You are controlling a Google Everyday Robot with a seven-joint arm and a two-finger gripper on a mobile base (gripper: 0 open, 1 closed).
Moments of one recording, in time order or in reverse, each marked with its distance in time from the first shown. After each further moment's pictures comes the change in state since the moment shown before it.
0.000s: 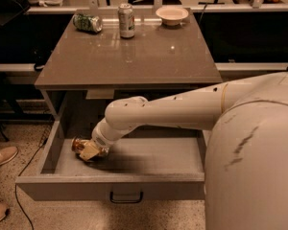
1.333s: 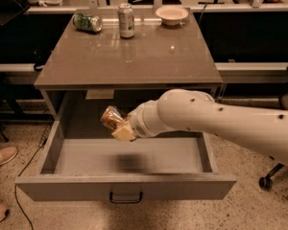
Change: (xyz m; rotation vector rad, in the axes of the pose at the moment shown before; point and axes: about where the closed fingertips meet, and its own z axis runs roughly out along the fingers) arm 0.016 -0.022 -0.169 0.217 -0.203 -0.014
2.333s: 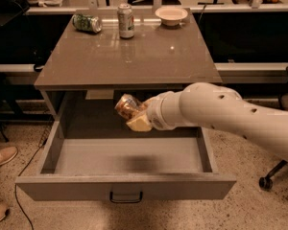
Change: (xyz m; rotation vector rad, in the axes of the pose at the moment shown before) arm -0.001 -0.037 -0.055 0.112 -0.048 -0.033
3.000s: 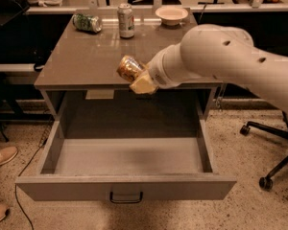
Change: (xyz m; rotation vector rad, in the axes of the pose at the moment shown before) arm -0.077 -0.068 -0.042 0.087 0.025 -0.080
